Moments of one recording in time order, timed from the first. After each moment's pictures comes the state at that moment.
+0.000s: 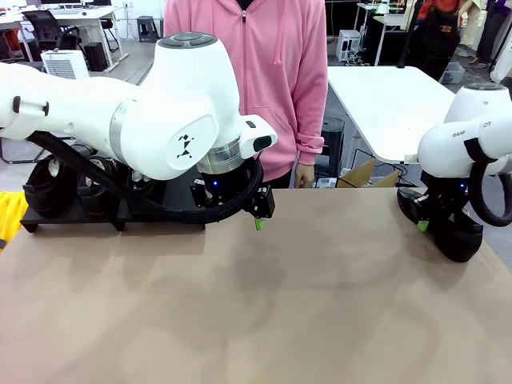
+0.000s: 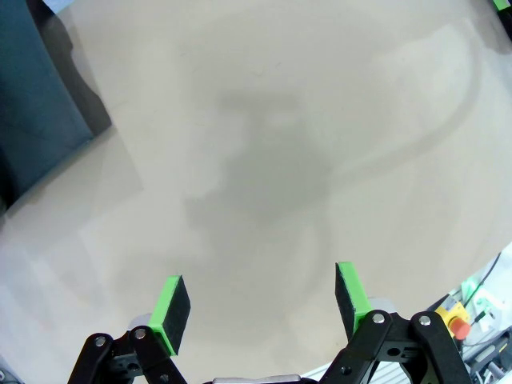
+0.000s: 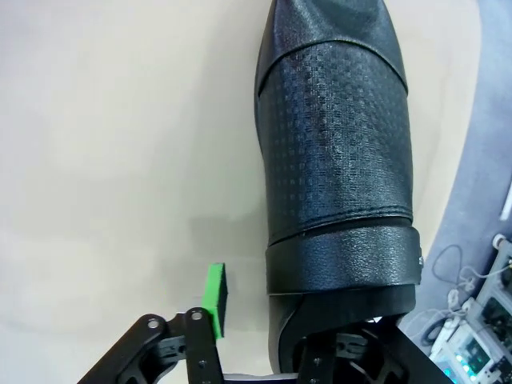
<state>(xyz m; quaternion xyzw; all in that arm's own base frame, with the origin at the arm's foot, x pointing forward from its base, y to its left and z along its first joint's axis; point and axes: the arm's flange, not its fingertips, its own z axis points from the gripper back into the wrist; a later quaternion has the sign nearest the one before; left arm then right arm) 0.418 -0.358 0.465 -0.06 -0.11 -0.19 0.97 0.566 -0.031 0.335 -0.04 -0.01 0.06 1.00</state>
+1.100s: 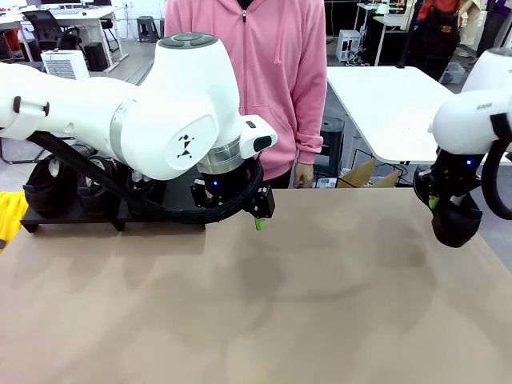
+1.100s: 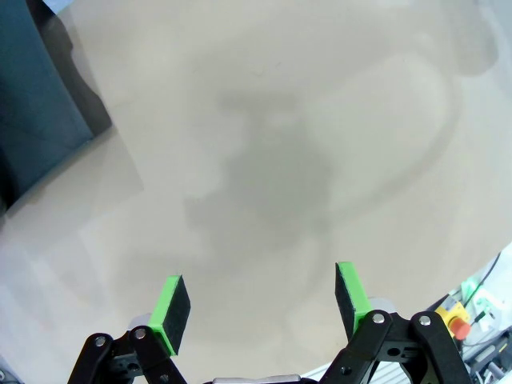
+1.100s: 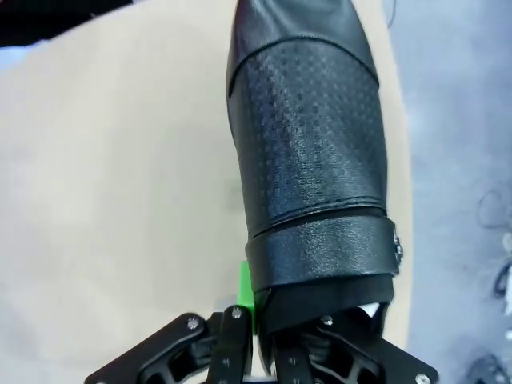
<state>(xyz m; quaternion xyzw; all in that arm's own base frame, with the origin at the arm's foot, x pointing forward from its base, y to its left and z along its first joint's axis) 0.418 -0.358 0.465 -0.06 -0.11 -0.19 0.97 0.537 -0.008 0.417 -0.02 -0.06 -0.12 0.99</state>
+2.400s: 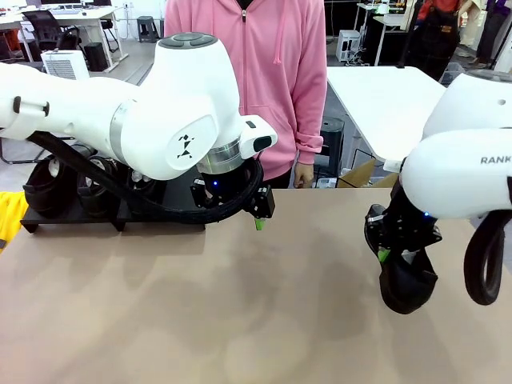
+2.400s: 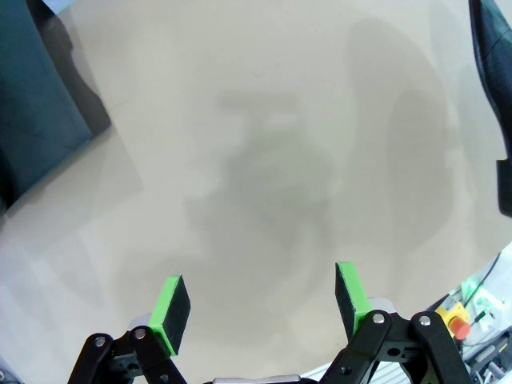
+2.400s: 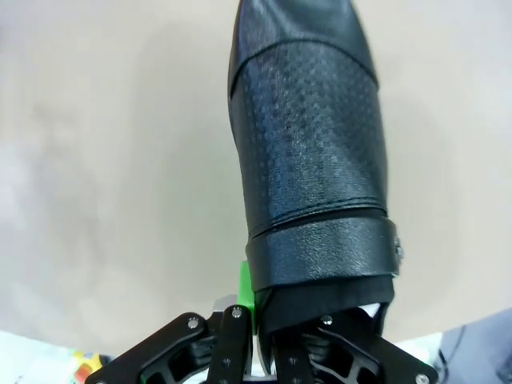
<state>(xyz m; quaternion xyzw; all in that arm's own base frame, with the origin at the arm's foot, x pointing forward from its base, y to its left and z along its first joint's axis) 0.418 -0.358 0.464 -0.06 -0.11 -0.19 0.97 0.381 0.148 0.412 0.05 -0.05 -0.10 0.99</state>
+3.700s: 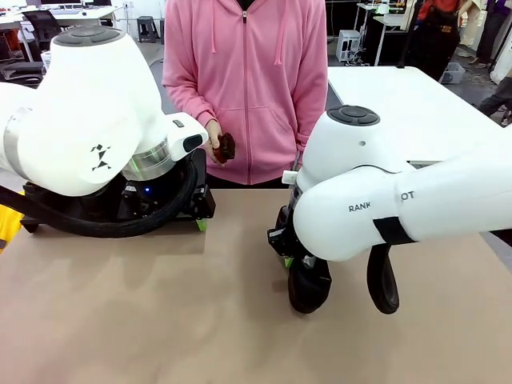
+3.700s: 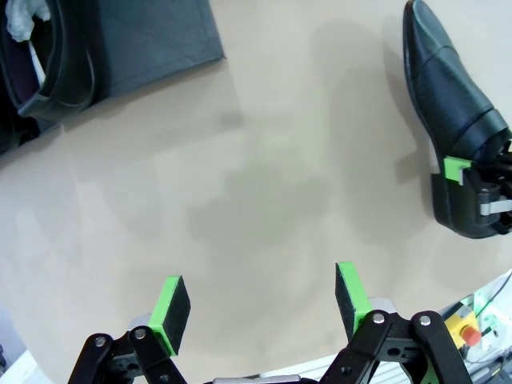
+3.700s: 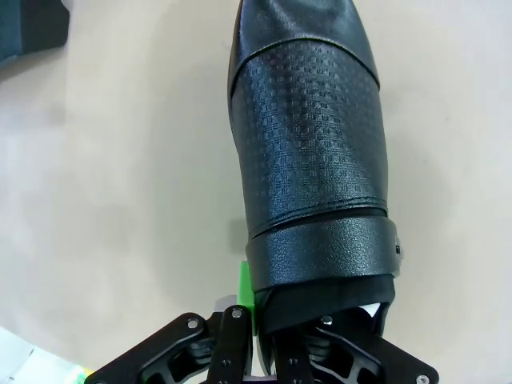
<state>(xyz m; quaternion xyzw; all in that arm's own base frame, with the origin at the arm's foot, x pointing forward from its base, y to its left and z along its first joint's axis) 0.387 -0.258 0.476 -0.04 -0.13 -0.10 0.99 0.406 0.306 0.364 0.07 -0.07 0.00 1.00</state>
